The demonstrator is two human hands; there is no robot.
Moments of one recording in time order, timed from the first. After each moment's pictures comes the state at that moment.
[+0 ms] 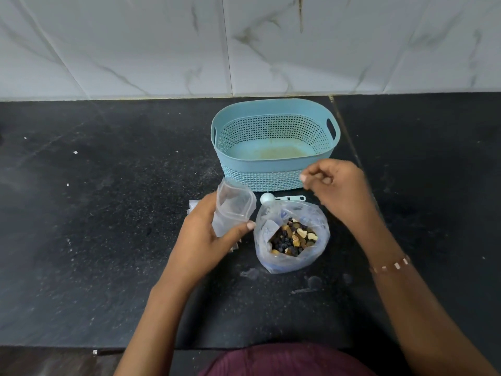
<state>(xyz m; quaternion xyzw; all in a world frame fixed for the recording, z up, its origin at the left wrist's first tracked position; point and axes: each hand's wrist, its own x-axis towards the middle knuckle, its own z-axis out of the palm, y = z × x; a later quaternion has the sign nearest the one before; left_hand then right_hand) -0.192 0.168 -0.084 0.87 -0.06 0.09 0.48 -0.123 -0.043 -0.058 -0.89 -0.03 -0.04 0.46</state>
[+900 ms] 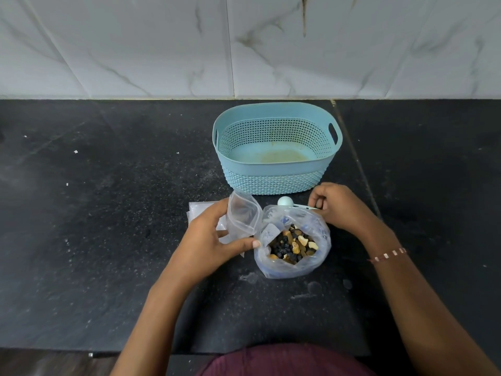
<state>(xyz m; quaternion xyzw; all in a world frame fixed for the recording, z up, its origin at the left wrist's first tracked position) -0.189 0.168 -0.084 0.84 -0.05 -0.01 0.54 -0.094 -0.073 -0.105 -0.95 -0.10 0.10 0.26</state>
